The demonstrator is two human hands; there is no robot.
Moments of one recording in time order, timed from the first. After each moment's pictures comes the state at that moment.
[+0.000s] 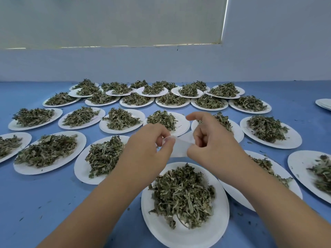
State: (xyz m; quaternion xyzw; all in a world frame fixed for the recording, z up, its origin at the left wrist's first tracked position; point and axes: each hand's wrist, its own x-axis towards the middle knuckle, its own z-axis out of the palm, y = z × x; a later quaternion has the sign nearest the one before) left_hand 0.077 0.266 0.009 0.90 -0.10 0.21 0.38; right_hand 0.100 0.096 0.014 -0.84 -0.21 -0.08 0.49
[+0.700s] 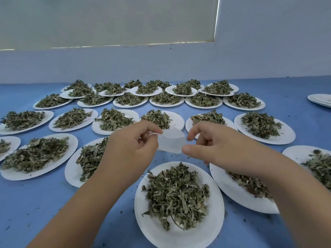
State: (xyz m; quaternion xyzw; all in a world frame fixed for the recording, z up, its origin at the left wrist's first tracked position) left_hand 0.075 0.273 0.014 0.86 -0.12 0.24 0.44; right_hand 0.100 0.063 0.033 -0.91 -0.21 0.06 0.35
